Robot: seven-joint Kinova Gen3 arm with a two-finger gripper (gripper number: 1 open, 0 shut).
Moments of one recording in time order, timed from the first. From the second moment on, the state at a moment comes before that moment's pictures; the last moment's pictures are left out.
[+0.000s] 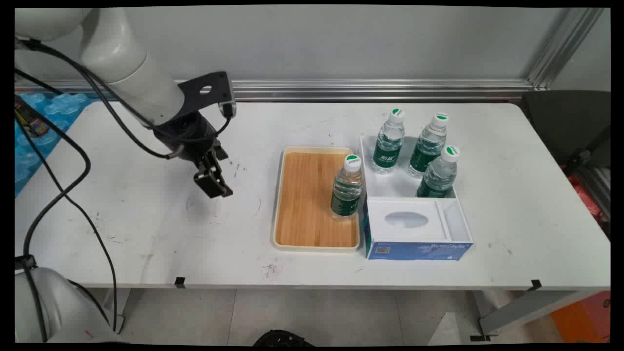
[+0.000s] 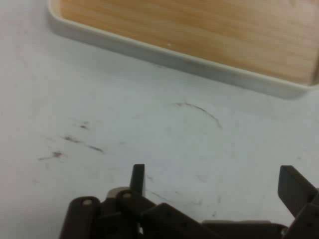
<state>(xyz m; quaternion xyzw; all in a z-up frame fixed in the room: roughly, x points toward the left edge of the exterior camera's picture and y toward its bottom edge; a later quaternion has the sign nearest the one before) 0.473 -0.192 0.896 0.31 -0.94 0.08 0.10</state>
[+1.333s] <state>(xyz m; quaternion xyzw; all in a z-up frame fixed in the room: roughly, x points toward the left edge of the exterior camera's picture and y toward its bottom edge) 0.348 -0.341 0.934 0.28 -0.90 0.17 0.27</state>
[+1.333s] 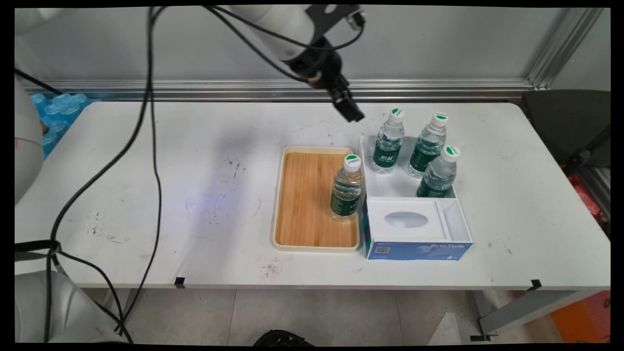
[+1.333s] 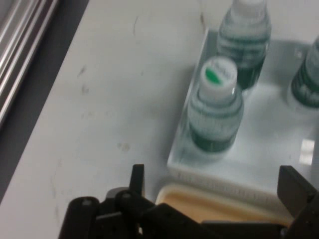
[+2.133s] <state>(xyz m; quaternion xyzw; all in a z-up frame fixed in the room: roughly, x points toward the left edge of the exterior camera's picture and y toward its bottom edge) 0.301 -0.387 0.881 0.29 -0.89 0.14 0.31</state>
